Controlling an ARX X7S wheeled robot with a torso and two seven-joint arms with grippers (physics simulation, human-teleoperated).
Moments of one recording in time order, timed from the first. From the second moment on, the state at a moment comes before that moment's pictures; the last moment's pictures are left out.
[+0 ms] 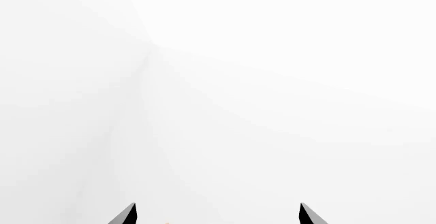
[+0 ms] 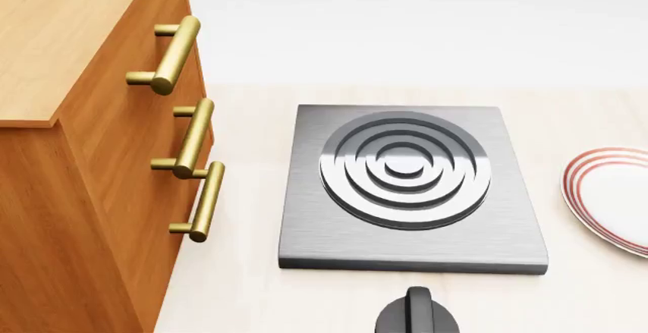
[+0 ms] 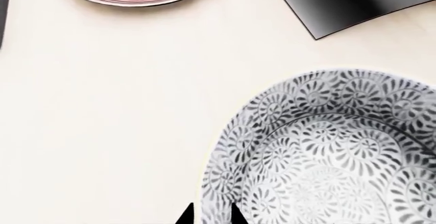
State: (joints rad) left arm -0.22 -0.43 -0.35 0.70 -0.74 -0.22 -0.32; right arm 0.08 0.84 0.40 0.11 0.68 0.97 -0.05
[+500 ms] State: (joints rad) left arm -0.22 -0.43 -0.35 0.69 -0.74 -0.21 -0.32; right arm -0.01 0.88 0.50 0.00 0.72 1.00 -0.06
